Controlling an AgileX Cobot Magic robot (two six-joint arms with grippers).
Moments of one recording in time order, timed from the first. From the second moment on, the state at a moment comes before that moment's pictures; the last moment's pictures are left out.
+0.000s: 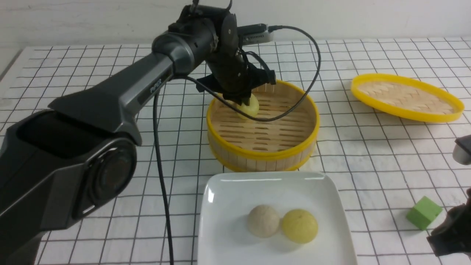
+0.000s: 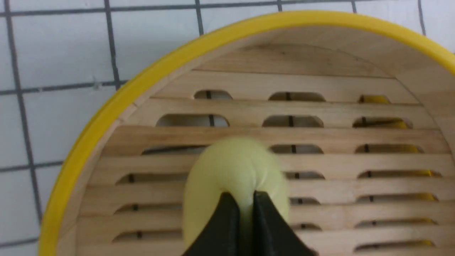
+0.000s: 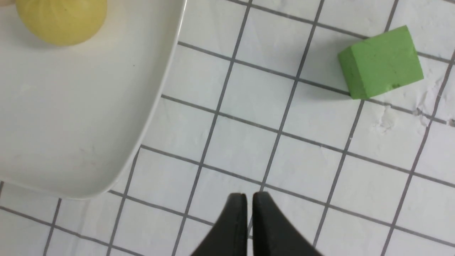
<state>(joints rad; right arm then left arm) 0.39 1.04 -0.70 0.09 0.90 0.09 -0.49 2.36 -2.29 -0.04 1.04 -0.36</state>
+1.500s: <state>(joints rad) 0.39 0.21 -0.55 -0.22 0.90 0.28 -0.80 1.86 -1.46 0.12 1.16 -0.46</state>
